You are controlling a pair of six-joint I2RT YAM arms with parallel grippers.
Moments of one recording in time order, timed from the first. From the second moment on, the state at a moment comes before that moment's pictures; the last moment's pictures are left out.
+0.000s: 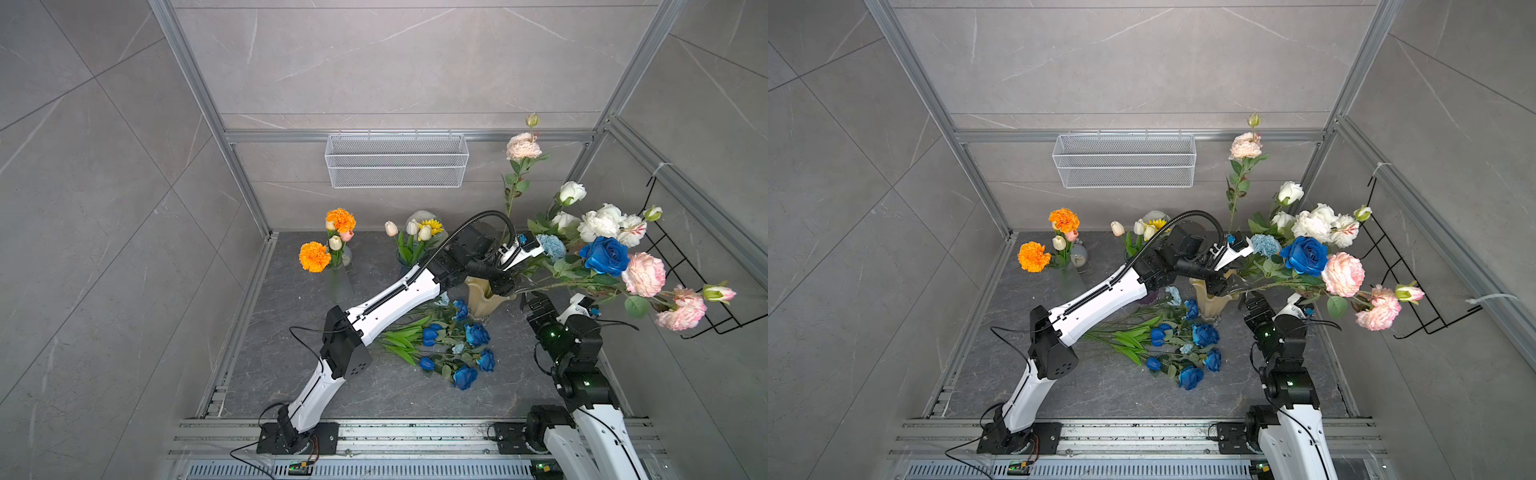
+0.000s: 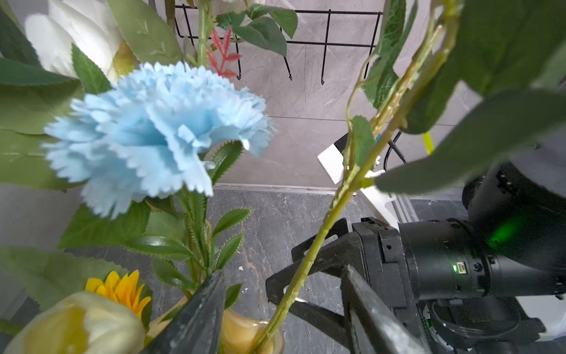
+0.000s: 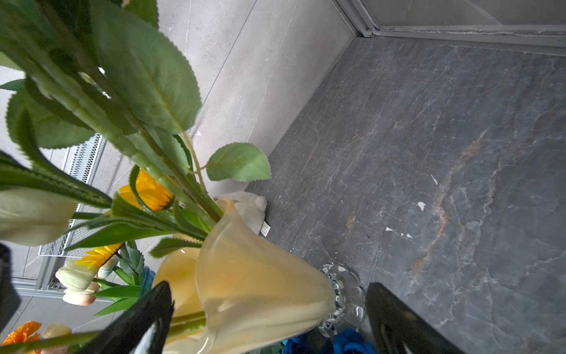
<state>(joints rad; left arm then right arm) -1.02 2.24 2.38 -0.50 0.56 0.18 -0.03 0.55 0.47 -0.19 -0.03 0.91</state>
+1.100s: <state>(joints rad) -1.02 2.30 2.43 -0.38 0.65 0.08 -0.03 0.62 0.49 -0.12 -0.07 0.89</state>
